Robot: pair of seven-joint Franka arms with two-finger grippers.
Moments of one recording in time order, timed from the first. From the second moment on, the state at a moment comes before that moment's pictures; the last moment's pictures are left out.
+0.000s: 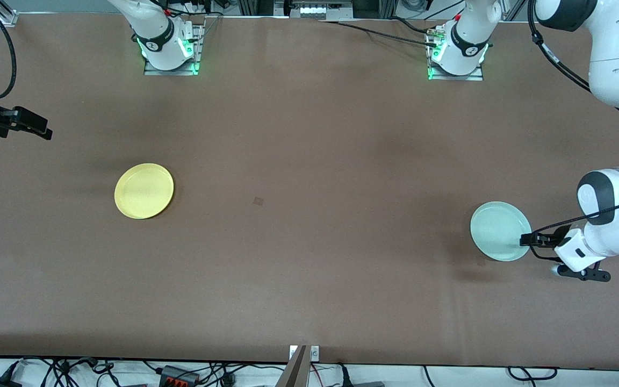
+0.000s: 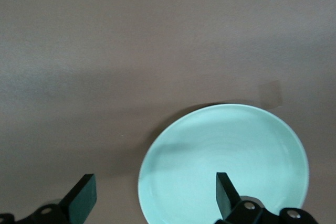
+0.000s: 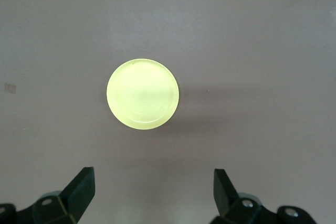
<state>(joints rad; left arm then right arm) 0.22 0.76 -0.03 -1.43 -0.02 2.11 0.32 -0.05 -0.01 -0.05 -1.72 -0.01 1.64 -0.06</state>
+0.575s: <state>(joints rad) 0.28 0.78 -0.03 -1.48 -0.12 2.13 0.50 -0.03 0.00 -0.04 -1.72 -0.01 1.64 -0.08</state>
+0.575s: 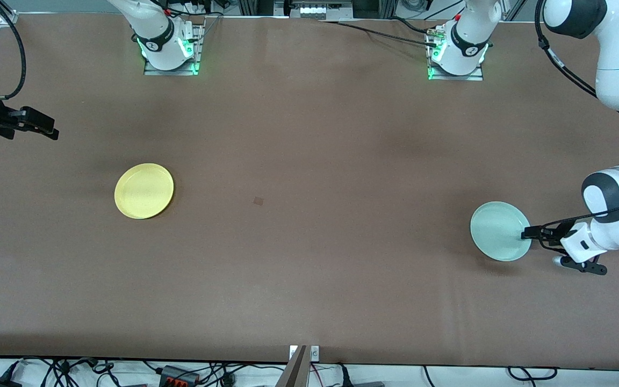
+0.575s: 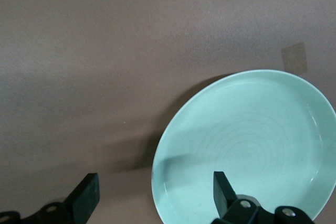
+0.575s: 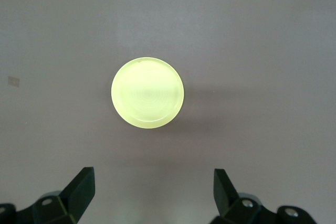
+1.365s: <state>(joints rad) 0.28 0.81 -0.03 -1.50 -0.12 2.16 0.58 -0.03 -0.01 -0.04 -1.70 -0.01 1.66 -0.08</state>
